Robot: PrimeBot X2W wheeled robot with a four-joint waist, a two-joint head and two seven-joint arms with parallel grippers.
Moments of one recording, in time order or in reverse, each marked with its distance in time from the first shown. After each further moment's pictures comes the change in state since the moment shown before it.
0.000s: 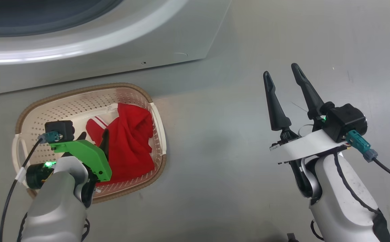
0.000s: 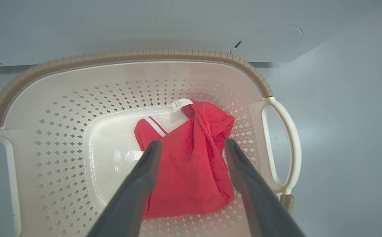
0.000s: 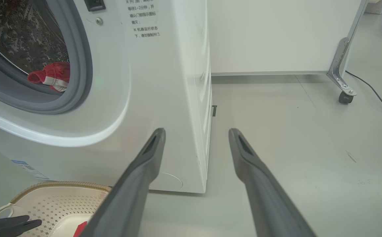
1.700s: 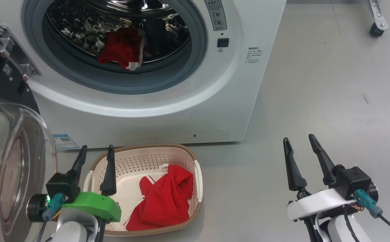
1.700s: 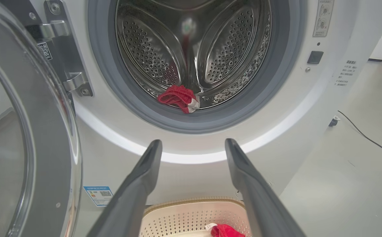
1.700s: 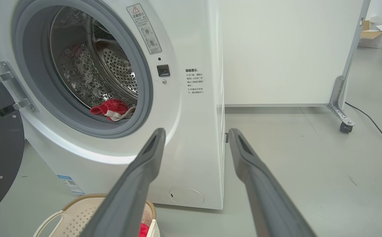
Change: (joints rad) left arm 0.449 -0.006 0.033 -0.638 0.148 0.063 -0.245; right arm 0.321 0.006 -0.099 -0.030 -0.019 -0.005 0.000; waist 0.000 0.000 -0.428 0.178
